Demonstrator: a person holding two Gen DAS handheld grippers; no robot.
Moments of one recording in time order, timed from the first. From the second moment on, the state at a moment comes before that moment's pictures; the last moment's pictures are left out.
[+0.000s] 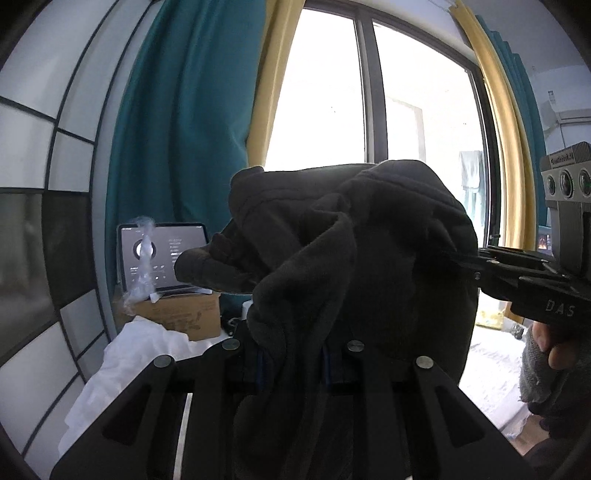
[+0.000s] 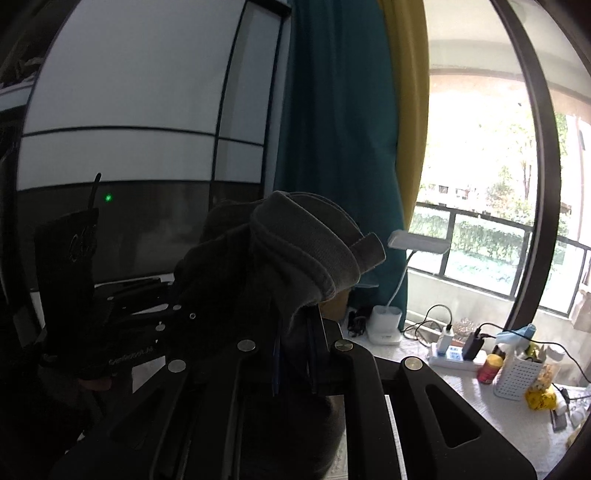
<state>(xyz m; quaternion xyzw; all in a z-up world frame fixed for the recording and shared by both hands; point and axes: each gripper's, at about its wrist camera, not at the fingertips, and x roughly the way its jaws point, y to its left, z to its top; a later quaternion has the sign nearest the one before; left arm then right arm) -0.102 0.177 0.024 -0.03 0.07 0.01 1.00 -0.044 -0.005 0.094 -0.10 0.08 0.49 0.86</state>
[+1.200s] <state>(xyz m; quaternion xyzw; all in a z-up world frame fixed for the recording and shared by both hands) 0.045 0.229 -0.059 -0.08 0.23 -0.02 0.97 0.116 0.044 -0.012 -0.07 0.25 0.45 0.85</state>
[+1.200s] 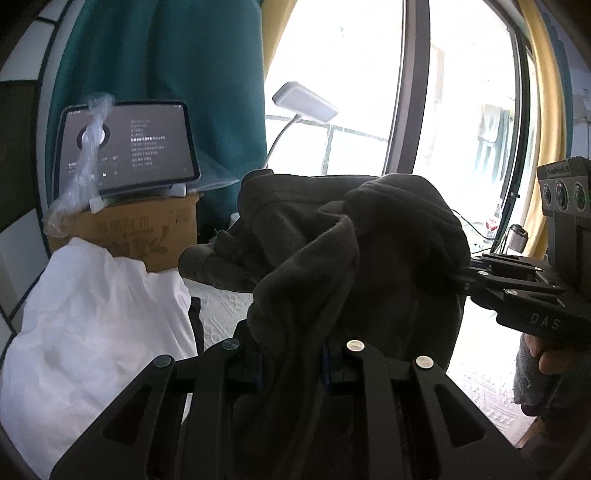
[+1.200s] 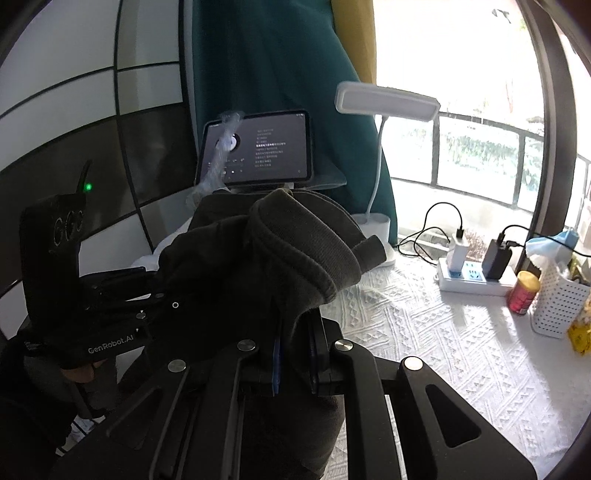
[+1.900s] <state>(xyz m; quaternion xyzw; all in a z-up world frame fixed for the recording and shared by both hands) 0.099 0.228 -0.086 -0.06 0.30 0.00 0.95 0.177 0.055 -0.061 -0.06 0.30 0.45 0.84</state>
